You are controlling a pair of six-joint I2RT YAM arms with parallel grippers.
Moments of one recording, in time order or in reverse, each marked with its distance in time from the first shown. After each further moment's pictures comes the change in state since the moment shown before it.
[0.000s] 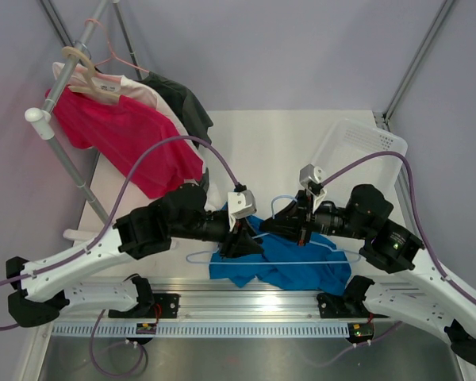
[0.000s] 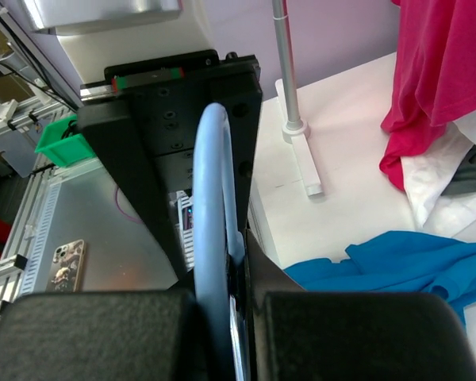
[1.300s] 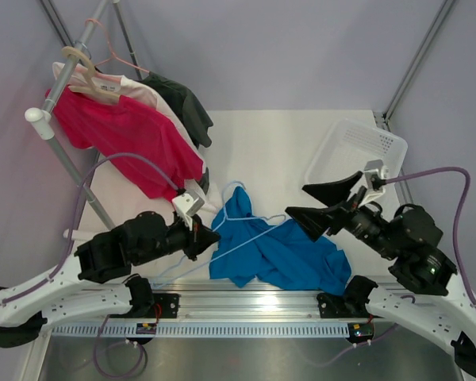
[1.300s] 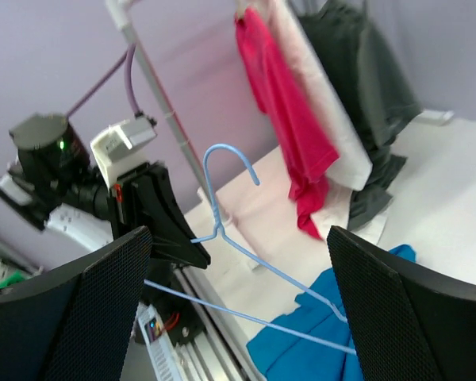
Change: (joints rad) left arm -0.003 -0.364 -0.255 -0.121 -0.507 -0.243; right arm 0.000 -0.193 -0.013 0.016 0.429 0.132
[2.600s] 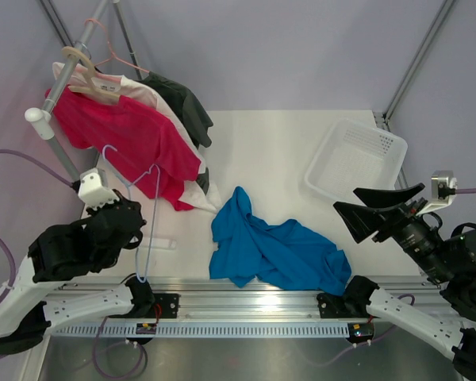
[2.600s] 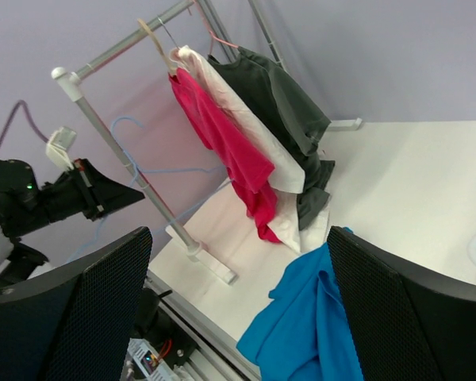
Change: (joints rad) left arm 0.078 0.027 0.373 -0.798 -0.889 -0.697; right arm 0.000 -0.158 0.236 -0.373 0.286 0.060
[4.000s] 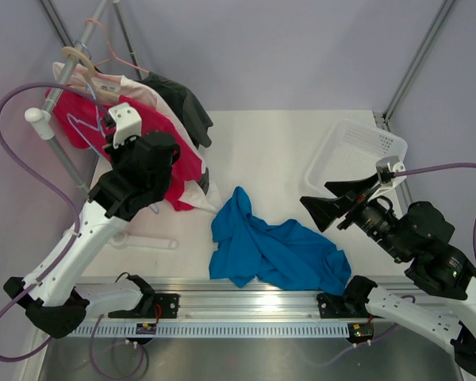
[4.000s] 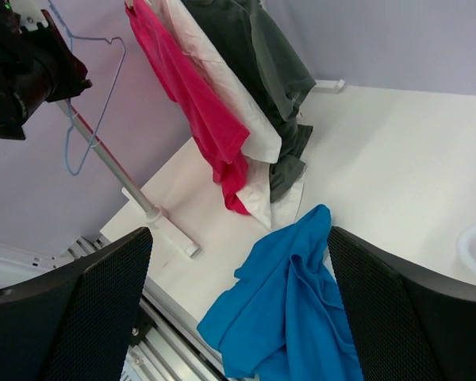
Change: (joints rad) left arm 0.405 0.444 0.180 0.476 -0.463 0.681; right arm 0.000 0.161 -0.083 0.077 -0.027 -0.090
